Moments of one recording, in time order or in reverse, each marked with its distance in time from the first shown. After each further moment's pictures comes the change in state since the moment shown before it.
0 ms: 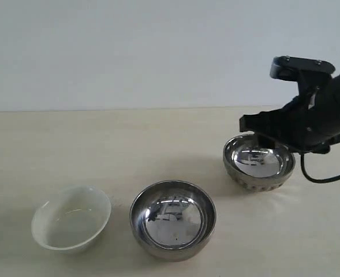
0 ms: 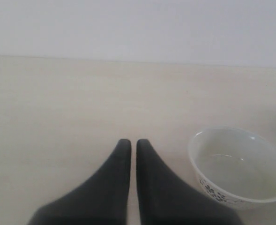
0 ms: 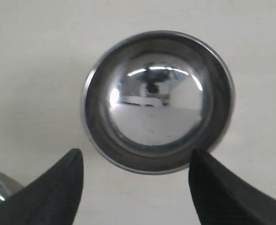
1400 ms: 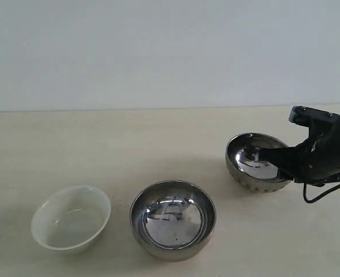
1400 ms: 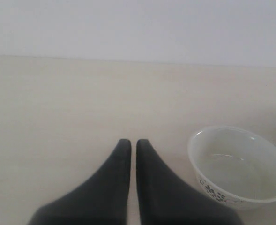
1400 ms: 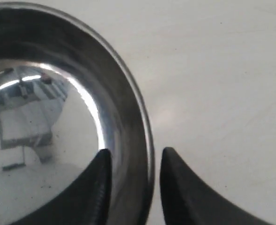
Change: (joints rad) left arm 0.000 0.000 0.000 0.000 0.000 0.000; right arm -0.167 0.325 0.053 -0.010 -0.325 0.056
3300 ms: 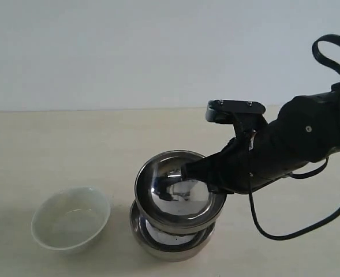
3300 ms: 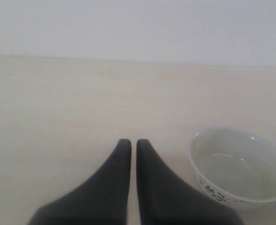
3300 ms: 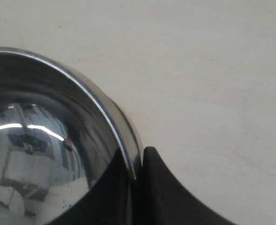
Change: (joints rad) left arm 0.000 0.000 0.000 0.000 0.000 0.000; right arm 0.412 -0.241 0.001 0.217 0.229 -0.205
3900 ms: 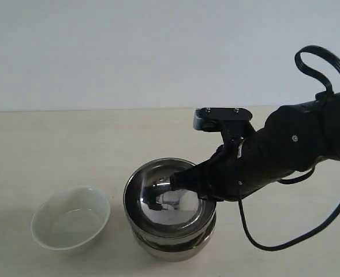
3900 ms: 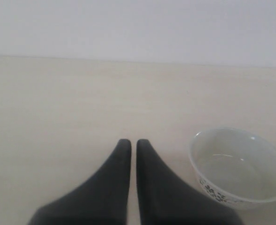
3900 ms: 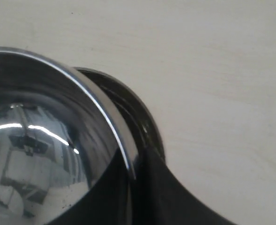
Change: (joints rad) left arm 0.000 0.000 0.000 0.000 0.000 0.000; right arm 0.043 0.024 0.000 0.013 -0.021 -0.018
